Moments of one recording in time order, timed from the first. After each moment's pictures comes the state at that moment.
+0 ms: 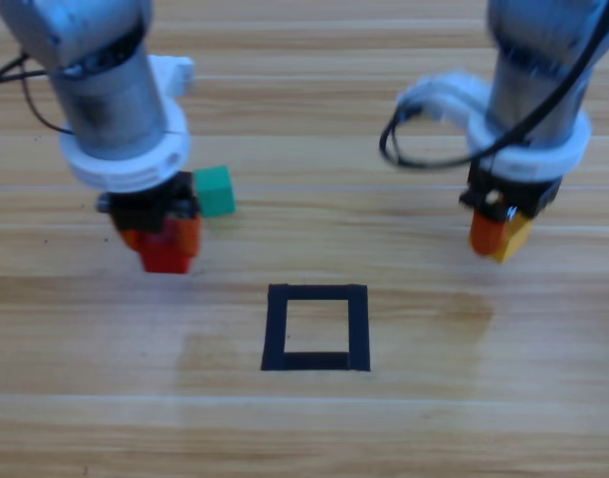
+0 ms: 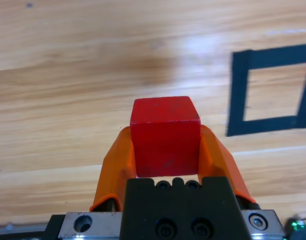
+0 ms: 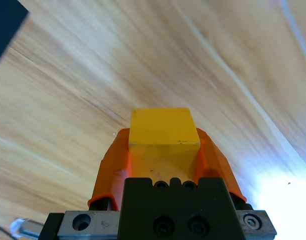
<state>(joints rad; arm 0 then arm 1) -0.65 2.00 -1.57 1.04 0.06 -0.63 0.70 2.21 -1.82 1.13 -0.08 -0.08</state>
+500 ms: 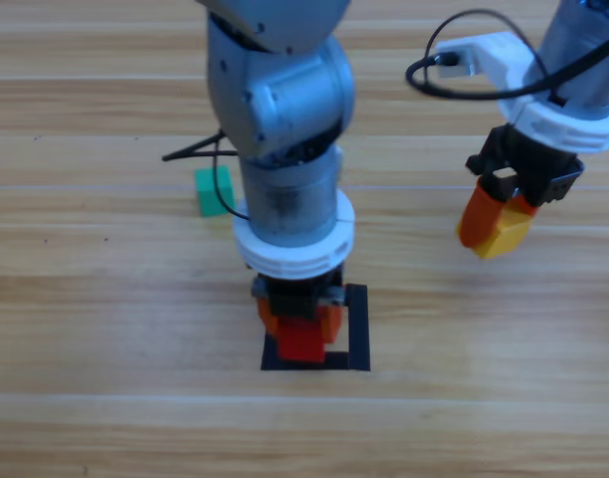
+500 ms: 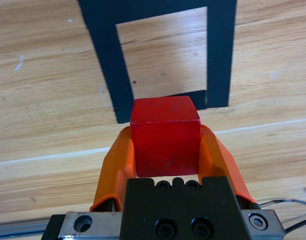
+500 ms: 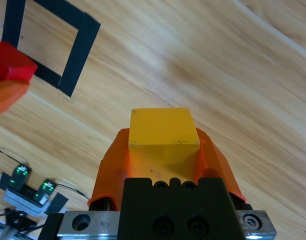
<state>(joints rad) -0.89 2.24 -1.82 1.11 -0.03 -0.82 0.61 2.12 -1.75 1.11 0.21 0.08</state>
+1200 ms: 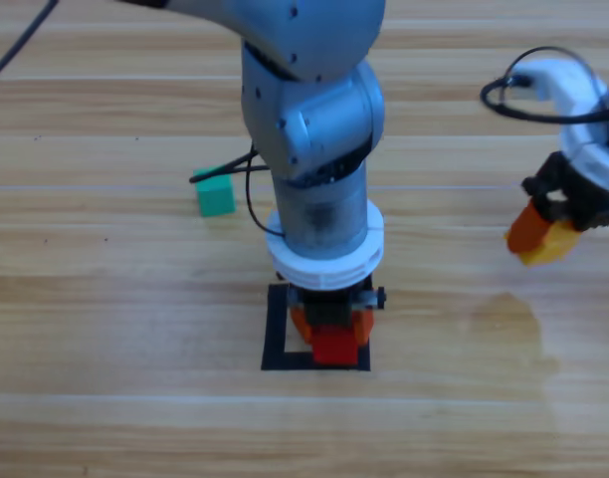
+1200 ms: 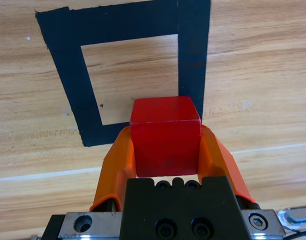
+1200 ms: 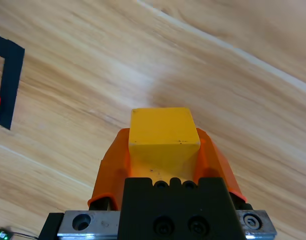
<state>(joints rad) -0.90 2.29 -1.84 1.03 -0.04 -0.92 0.52 1.99 -1.34 0.69 0.14 0.11</state>
